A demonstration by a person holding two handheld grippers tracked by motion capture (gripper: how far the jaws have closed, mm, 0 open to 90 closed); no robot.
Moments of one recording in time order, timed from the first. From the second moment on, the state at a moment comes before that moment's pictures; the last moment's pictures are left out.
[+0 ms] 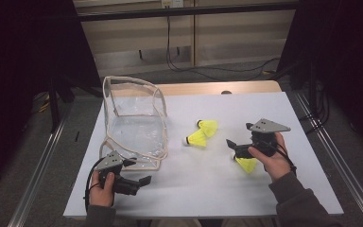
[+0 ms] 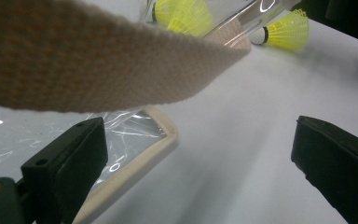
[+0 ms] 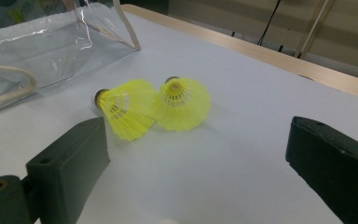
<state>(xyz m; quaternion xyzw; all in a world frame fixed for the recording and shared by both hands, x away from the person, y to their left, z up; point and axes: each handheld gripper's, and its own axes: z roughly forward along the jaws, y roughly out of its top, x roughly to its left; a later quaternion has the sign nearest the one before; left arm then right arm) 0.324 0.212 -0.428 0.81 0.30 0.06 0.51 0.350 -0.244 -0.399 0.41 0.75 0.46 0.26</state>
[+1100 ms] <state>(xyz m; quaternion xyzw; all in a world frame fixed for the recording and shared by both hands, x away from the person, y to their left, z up) 0.323 0.211 -0.428 0.81 0.30 0.06 0.51 0.386 -0.218 -0.386 0.41 0.76 0.44 0.24</state>
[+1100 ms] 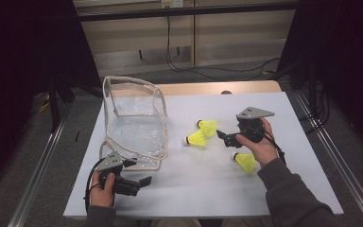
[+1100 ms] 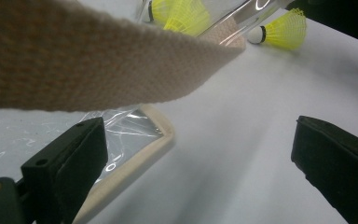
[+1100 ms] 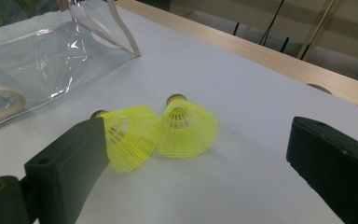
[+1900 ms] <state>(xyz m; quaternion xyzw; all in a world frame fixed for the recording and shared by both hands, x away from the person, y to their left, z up) 0.322 0.211 -0.428 0.81 0.30 0.05 0.51 0.409 -0.194 -0.386 0.44 0.76 0.42 0.23</state>
